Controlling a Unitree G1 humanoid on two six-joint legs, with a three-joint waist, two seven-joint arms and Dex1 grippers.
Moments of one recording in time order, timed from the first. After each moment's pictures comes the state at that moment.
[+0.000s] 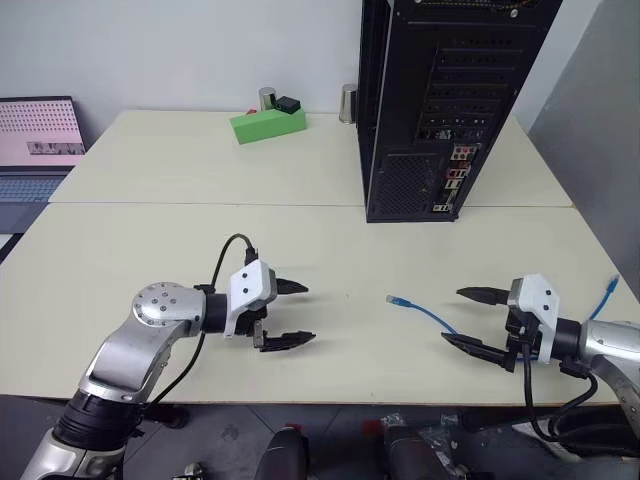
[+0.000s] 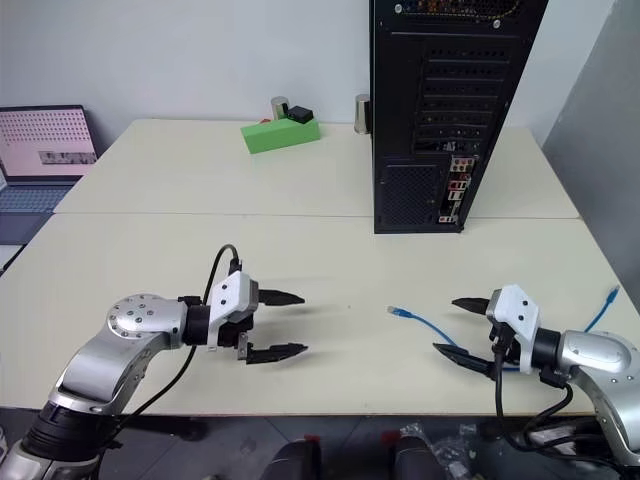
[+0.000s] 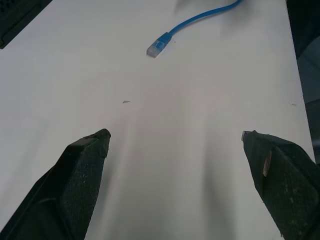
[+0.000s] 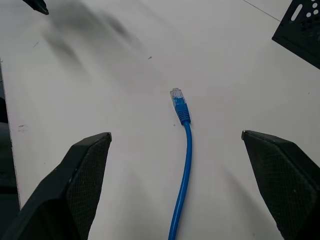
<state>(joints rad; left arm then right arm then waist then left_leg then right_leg) -0.25 0.75 -0.09 -0.25 -0.32 0.39 -1.15 0.06 -0.83 -0.16 -0.39 0.45 0.35 0.98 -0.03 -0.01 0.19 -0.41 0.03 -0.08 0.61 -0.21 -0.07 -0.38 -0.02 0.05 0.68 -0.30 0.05</state>
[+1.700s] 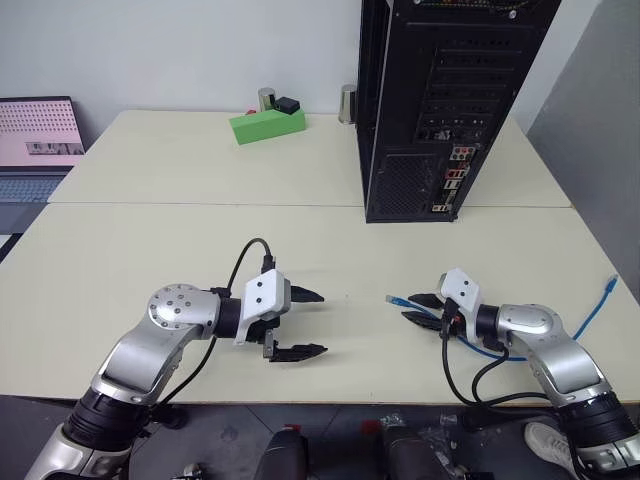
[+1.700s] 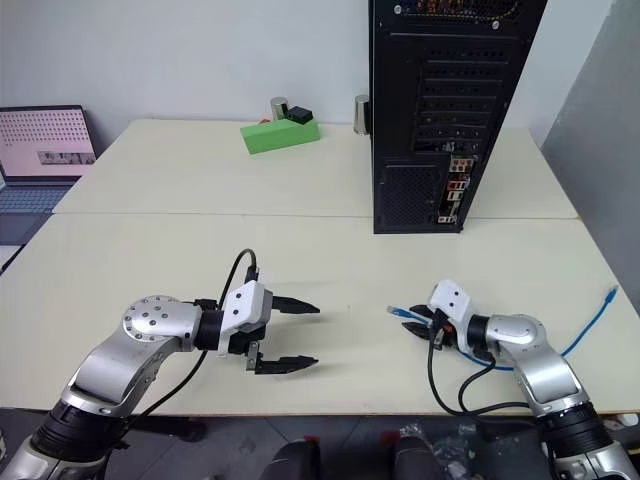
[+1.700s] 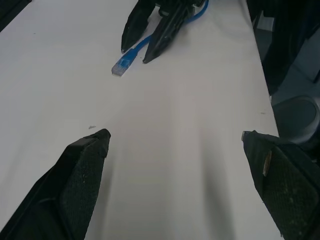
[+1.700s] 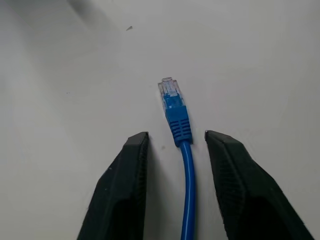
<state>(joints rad) -0.29 0.75 -0.17 -0.26 -0.32 0.34 -1.17 -0.24 -0.62 0.17 -0.05 0.18 0.30 0.90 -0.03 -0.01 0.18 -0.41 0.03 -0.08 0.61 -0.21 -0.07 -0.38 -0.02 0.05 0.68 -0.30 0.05</state>
